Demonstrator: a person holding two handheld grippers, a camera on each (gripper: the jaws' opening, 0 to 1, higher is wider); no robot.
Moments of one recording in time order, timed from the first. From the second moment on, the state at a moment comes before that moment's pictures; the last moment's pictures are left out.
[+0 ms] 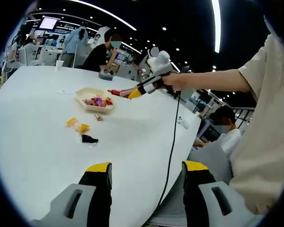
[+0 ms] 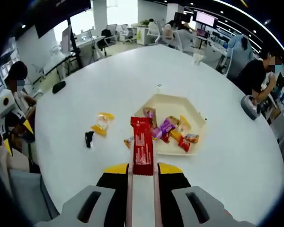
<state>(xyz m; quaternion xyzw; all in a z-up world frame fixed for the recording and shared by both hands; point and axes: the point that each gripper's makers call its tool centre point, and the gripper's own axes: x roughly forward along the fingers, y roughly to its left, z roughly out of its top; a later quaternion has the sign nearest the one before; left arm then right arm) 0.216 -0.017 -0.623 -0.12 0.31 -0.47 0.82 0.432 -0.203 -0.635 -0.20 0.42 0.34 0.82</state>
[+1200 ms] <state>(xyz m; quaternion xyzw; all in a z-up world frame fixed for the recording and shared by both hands) 0.219 -0.013 -0.626 -0.12 0.30 -0.47 0.82 0.463 -0.198 -0.607 -0.21 0.39 0.33 0.83</state>
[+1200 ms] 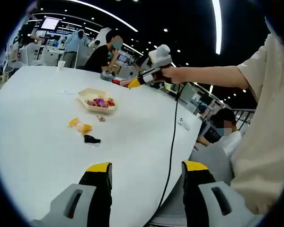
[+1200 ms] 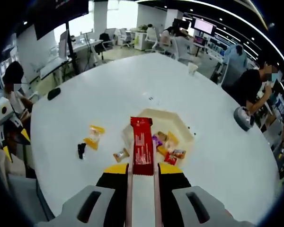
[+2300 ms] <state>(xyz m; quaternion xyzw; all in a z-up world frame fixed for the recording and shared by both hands) 0.219 -0.009 -0.634 -0.13 0.32 -0.46 0.82 0.487 -0.196 -0.611 -0.22 0.39 0.34 0.83</state>
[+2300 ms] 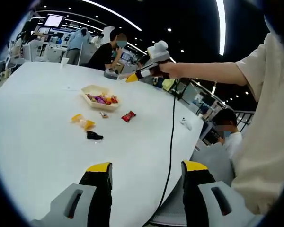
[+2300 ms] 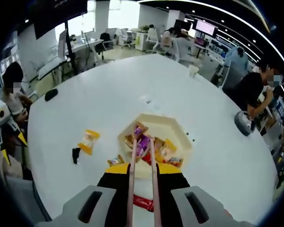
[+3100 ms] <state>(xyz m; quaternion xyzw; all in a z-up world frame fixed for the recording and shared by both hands) 0.218 -0.020 -0.642 -0.12 0.33 -0.46 0.81 0.431 -0.254 -0.699 -0.36 0.46 0.38 0.72</state>
